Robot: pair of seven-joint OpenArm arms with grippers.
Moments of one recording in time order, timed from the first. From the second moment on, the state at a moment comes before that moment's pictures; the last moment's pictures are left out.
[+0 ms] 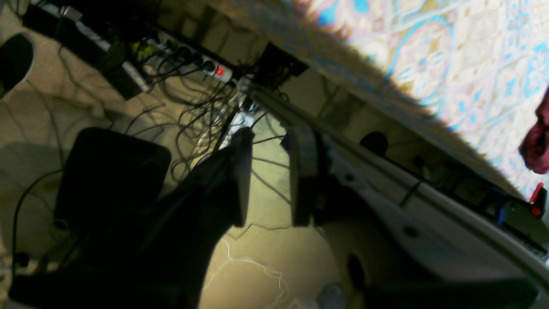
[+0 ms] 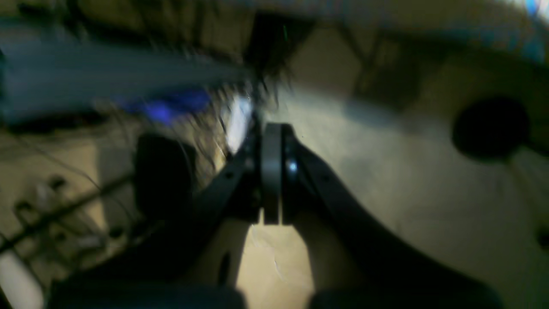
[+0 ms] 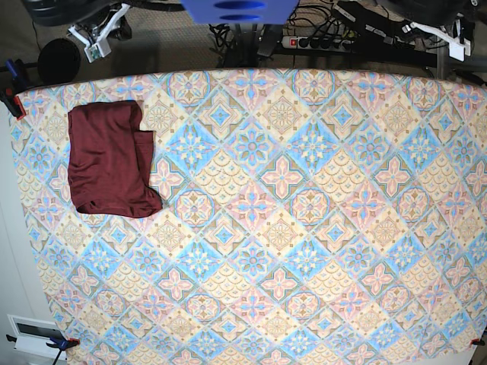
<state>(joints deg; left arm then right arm) 59.3 -14.8 -48.0 113.9 -68.9 -8.6 66.1 -53.8 8.1 32.2 110.9 23.6 42.7 -47.6</state>
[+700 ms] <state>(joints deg) 44.0 -15.1 -17.2 79.1 -36.8 -8.6 42.8 -39.3 13.0 17.3 77.6 10.7 42.2 -41.9</state>
